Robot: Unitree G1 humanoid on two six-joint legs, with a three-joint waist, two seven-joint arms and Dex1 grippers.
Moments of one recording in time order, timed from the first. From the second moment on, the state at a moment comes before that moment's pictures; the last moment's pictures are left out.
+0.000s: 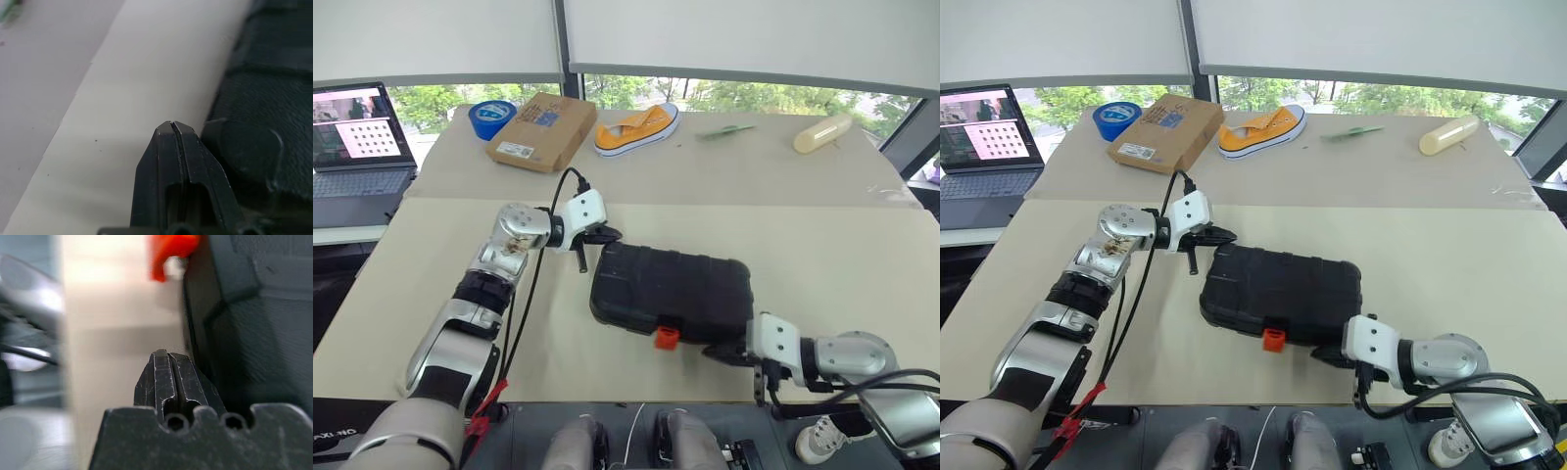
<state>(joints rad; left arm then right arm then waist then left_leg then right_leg) -0.90 0.49 -0.29 0.62 0.00 -0.07 -1.17 0.03 -0.85 0.07 -0.38 0.15 0.21 0.97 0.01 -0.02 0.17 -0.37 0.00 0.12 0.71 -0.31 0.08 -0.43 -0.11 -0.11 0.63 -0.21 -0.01</state>
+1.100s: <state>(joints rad) -0.89 0.36 -0.52 0.37 0.08 -0.24 -1.26 -0.03 -0.91 0.00 -0.37 0.28 0.40 1.03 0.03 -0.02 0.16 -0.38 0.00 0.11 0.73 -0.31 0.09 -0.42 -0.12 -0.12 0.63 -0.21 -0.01</state>
